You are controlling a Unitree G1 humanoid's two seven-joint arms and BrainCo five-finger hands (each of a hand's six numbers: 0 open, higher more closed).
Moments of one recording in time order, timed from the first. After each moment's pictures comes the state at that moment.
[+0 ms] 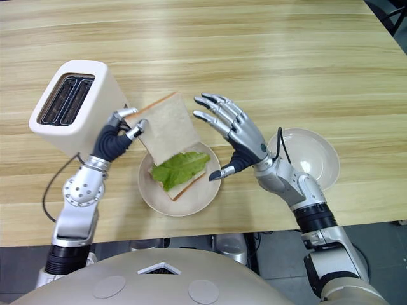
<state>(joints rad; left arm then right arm) 0.19 0.20 -0.14 -0.35 0.21 -0.04 -0.15 -0.13 -0.56 0.26 0.15 -0.77 -0.96 -0.48</state>
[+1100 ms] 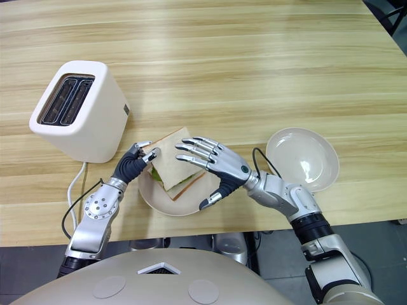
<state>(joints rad) 0.29 0.18 -0.16 -0.24 0.15 0.05 -0.18 -0.09 -0.56 0.35 0.19 -0.90 -0.99 -0.35</state>
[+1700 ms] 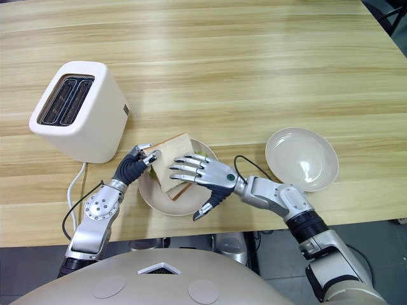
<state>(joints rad) 0.29 0.19 -0.16 -0.23 0.15 0.06 -0.18 -0.15 -0.58 0.50 0.19 -1.06 -0.88 -0.25</state>
